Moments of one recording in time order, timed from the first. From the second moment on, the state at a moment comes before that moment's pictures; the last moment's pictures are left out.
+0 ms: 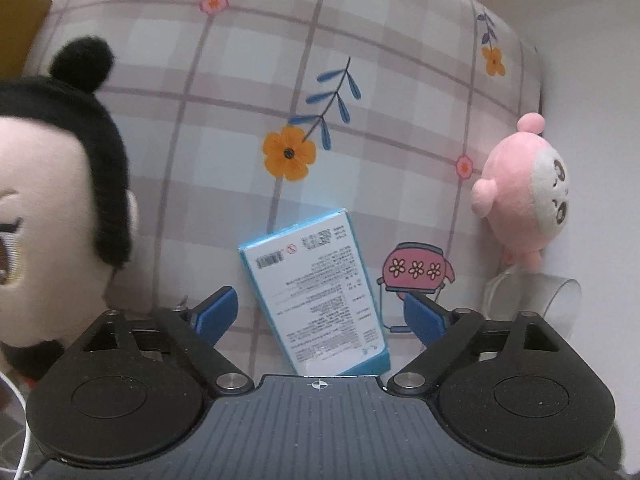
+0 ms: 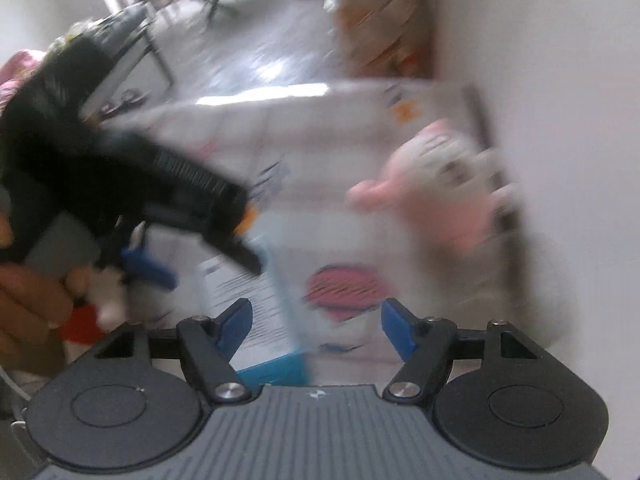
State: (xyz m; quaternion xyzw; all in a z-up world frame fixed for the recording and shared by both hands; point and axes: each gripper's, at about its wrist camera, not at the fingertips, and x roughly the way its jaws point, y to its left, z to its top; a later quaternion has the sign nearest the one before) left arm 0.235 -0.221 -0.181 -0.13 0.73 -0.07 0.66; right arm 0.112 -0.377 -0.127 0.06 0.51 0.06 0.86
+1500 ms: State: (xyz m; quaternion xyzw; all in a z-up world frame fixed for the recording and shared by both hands) left arm 0.250 -0.279 -0.218 0.01 0.71 -0.08 0.70; right arm 0.222 -0.416 -0.168 0.03 0.48 -0.03 0.88
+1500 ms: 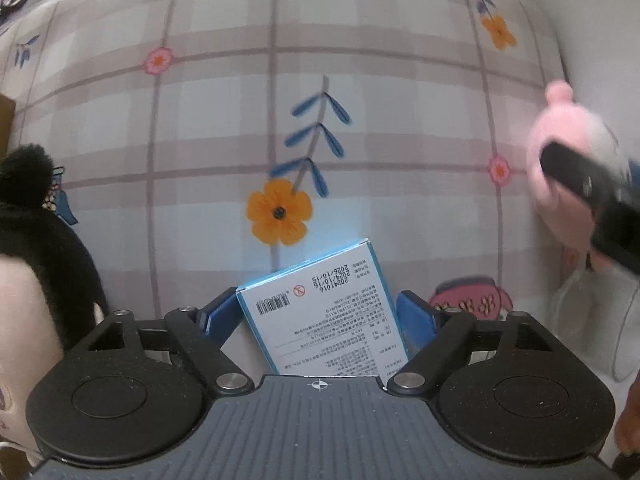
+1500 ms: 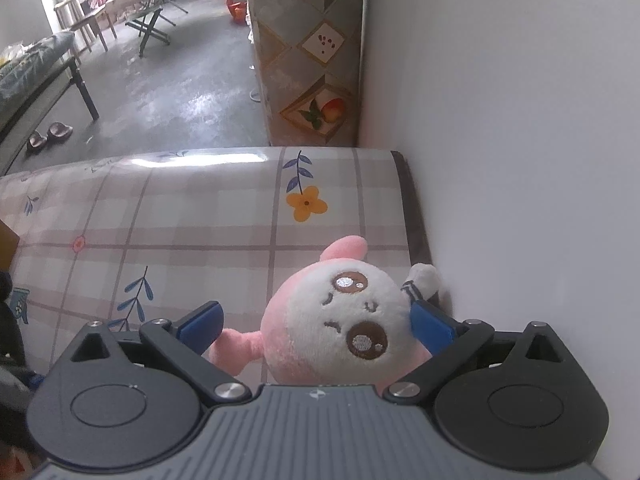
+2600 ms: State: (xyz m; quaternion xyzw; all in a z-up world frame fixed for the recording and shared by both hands) left arm 0.228 -0.220 -0.149 -0.14 0.64 -0.10 0.75; right arm 0.178 -0.402 -0.110 0.01 0.43 0.00 0.90
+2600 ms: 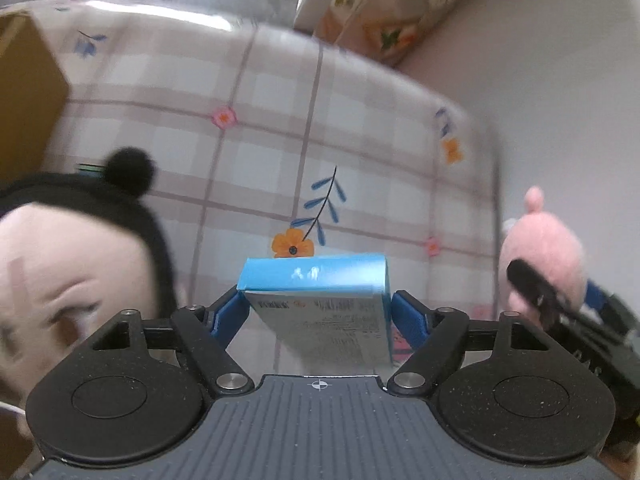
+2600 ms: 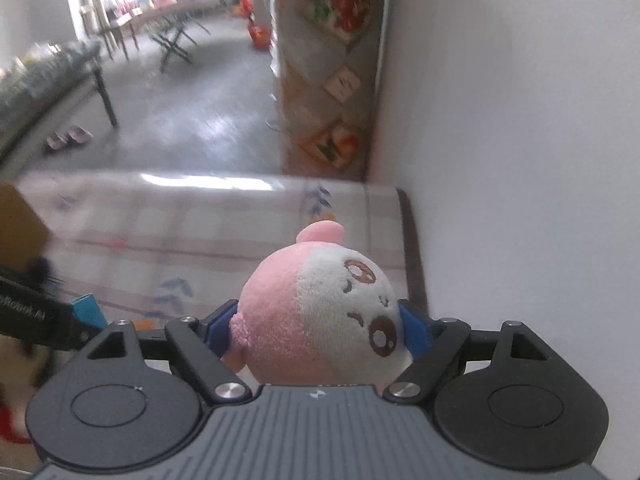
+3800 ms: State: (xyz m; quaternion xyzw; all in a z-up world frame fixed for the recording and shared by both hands) left arm 0.068 0.182 0.018 -0.29 0.57 0.11 0.76; right arm 0.146 -0.042 -0.021 0.15 0.49 0.30 0.80
